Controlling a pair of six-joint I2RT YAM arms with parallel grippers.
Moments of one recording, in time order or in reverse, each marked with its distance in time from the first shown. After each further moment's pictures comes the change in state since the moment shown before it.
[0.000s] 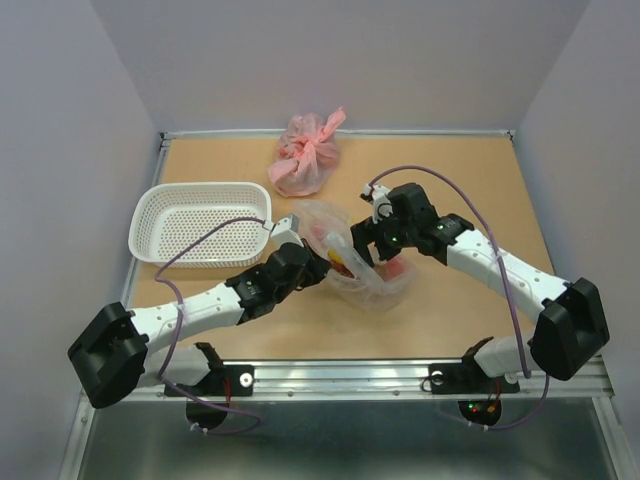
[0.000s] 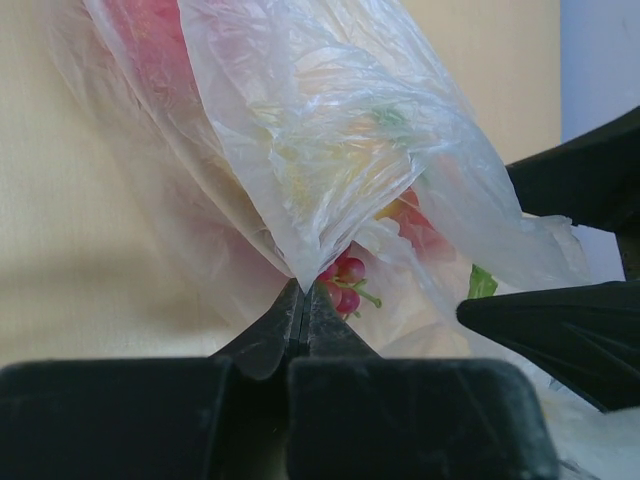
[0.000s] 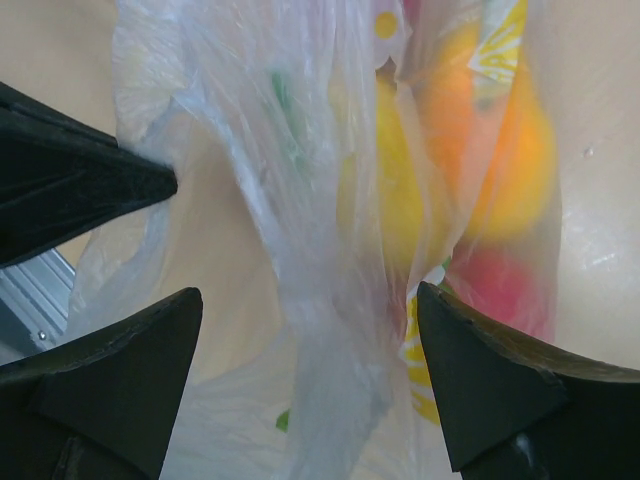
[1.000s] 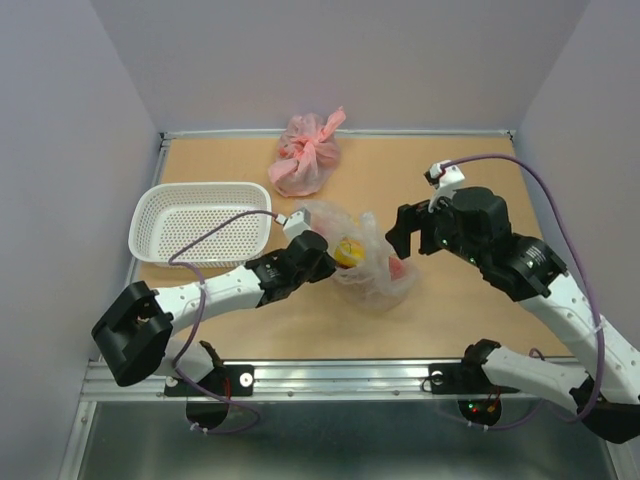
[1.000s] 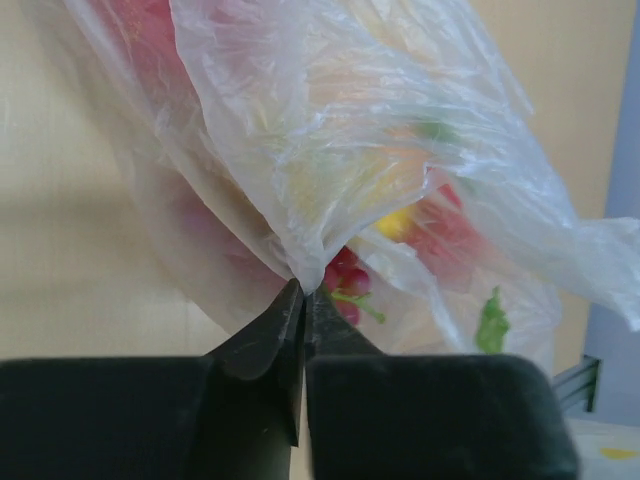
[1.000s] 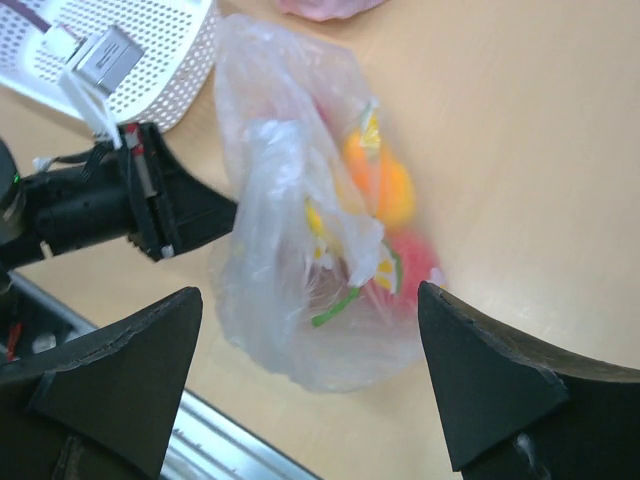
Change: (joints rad) left arm 0.000 0.175 0.194 -0.172 0.006 -0.072; right arm 0.097 -0.418 0.151 -0.231 0.397 0.157
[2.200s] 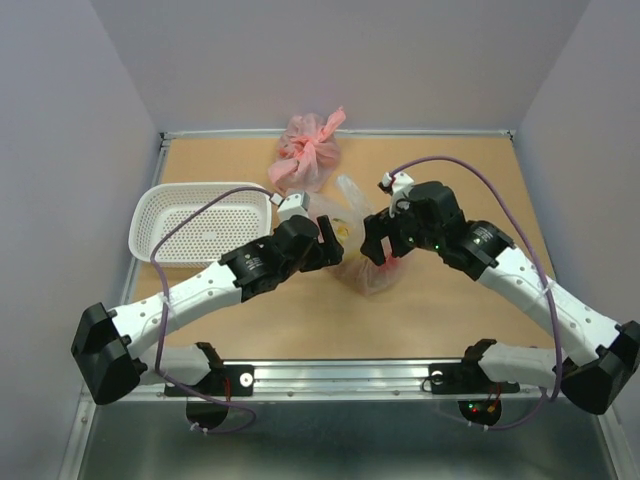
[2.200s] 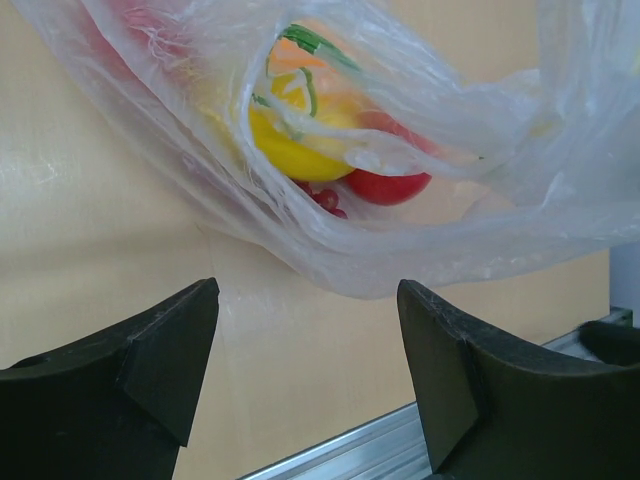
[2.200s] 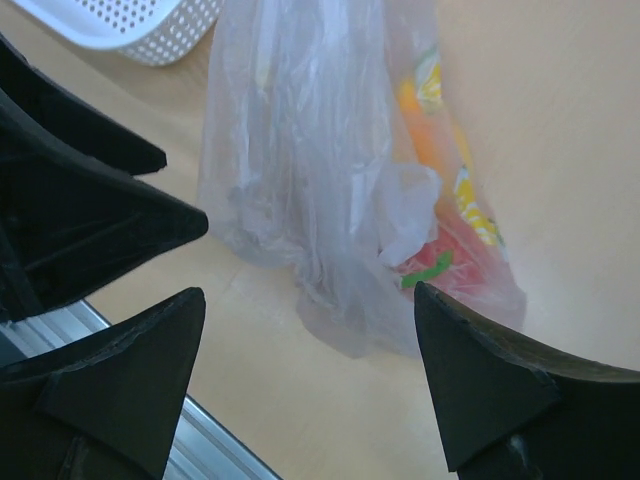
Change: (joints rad) left arm -0.006 -0.148 0.185 -0.314 -0.006 0.185; right arm 0.000 0.225 0.024 0.080 -0.143 -0.123
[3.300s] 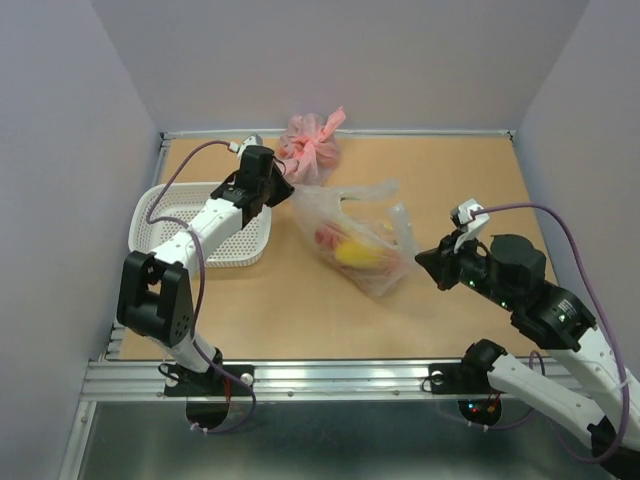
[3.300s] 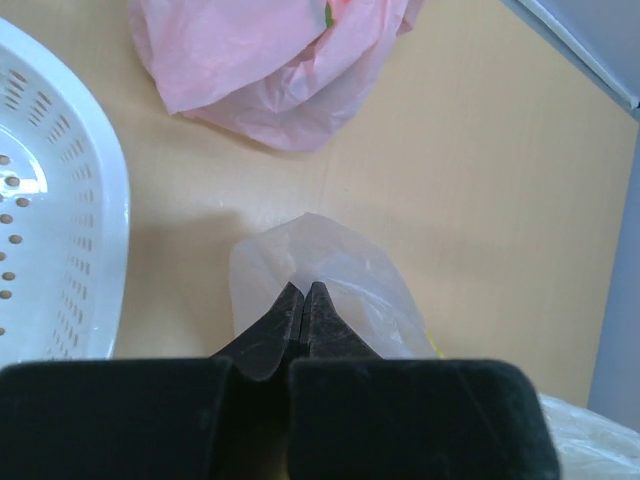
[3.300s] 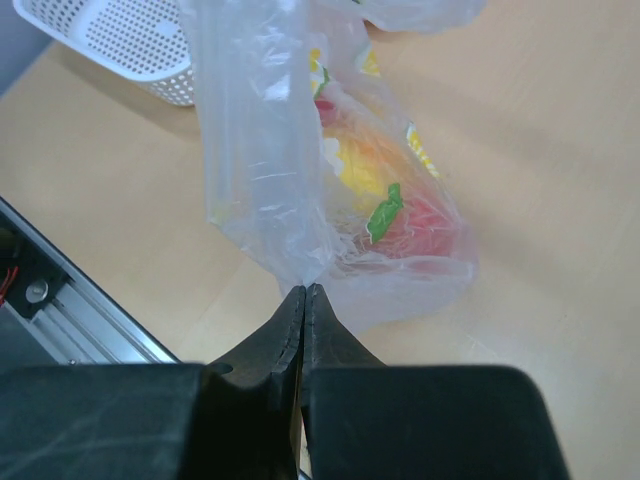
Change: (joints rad) left arm 0.531 0.357 0.241 0.155 0.212 0.098; right arm 0.000 -0.505 -0.270 -0.014 0.078 0.034
